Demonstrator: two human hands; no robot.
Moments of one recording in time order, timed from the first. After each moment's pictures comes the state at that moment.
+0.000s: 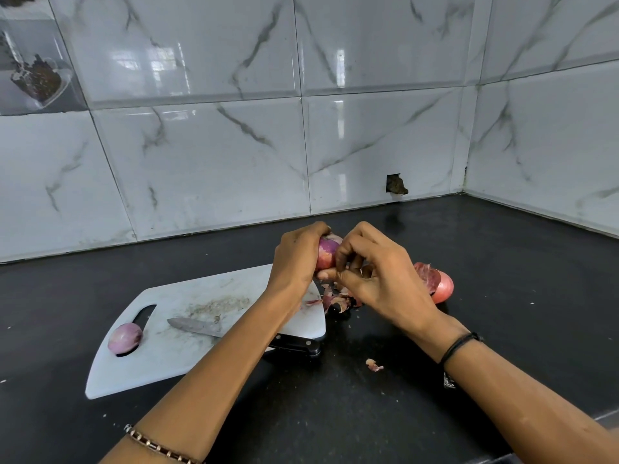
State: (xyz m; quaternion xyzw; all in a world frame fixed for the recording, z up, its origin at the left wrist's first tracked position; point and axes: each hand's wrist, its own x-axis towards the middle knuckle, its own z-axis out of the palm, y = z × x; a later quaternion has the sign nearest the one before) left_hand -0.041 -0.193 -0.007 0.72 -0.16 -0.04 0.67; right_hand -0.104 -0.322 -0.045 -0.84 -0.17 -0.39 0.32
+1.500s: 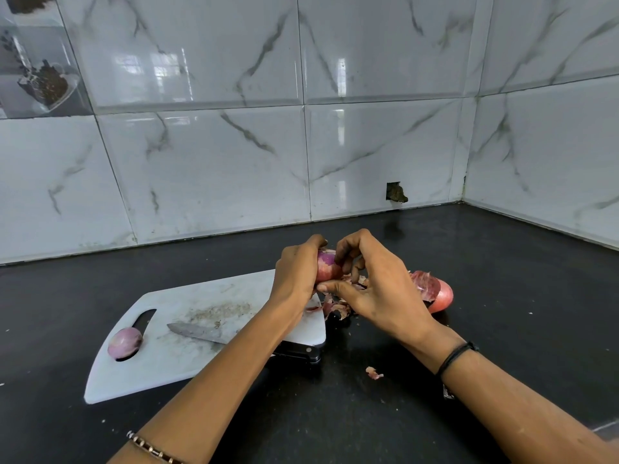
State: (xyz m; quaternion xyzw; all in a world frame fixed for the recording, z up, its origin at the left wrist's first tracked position) left_hand -0.033 -0.195 -0.018 0.73 -0.11 -0.06 0.67; right_hand -0.104 -0.313 -0.045 -0.85 -0.15 -0.40 0.31
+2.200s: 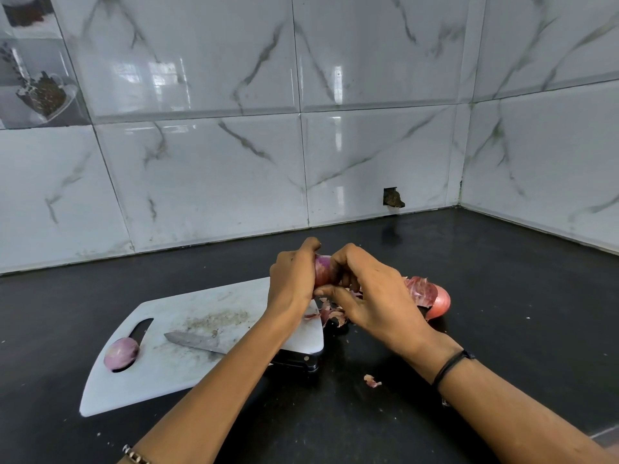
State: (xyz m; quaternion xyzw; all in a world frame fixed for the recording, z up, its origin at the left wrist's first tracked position) left_hand -0.036 -0.195 -0.016 0.76 -0.11 0.00 0.64; right_hand -0.105 -0.311 -0.047 -0.86 -0.16 -0.41 0.26
